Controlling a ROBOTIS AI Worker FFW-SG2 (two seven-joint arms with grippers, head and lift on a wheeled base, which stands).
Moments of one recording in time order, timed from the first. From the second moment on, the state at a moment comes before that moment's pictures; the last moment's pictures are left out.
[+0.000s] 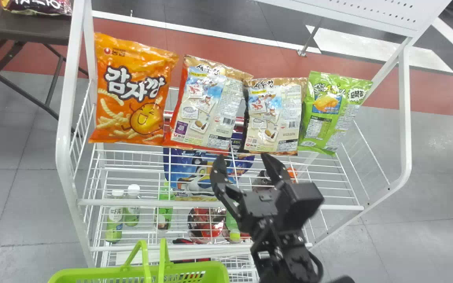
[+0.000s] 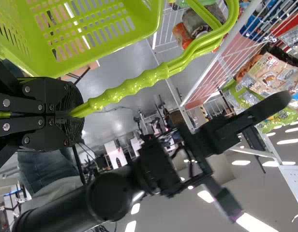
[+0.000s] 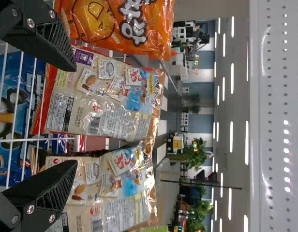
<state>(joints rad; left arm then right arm) 0.80 0.19 -0.06 -2.28 0.51 1.01 -0.91 0.53 -0.14 0.13 -2.08 -0.05 0.08 -0.15</state>
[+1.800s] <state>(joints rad) 0.80 0.18 -0.03 -2.25 0.50 1.00 -0.90 0.04 -0.08 0.18 -1.67 -0.14 0.26 -0.09</state>
